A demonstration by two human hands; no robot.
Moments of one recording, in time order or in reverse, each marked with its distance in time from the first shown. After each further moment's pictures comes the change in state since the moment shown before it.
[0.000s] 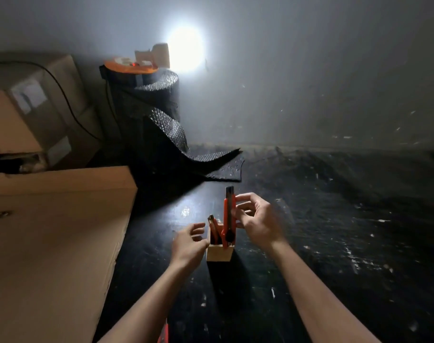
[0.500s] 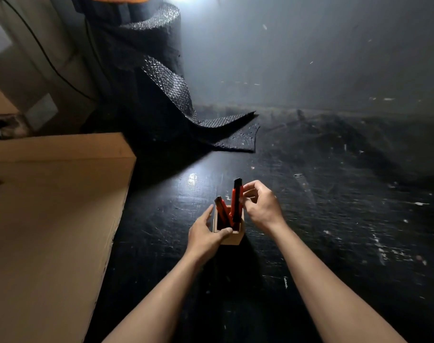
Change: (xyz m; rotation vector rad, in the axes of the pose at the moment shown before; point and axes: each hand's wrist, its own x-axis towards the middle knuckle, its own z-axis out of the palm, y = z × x) left_hand 0.058 -0.053 0.046 0.084 -0.065 -0.108; right_hand 0.070 0.094 0.034 -0.233 -0.035 0.122
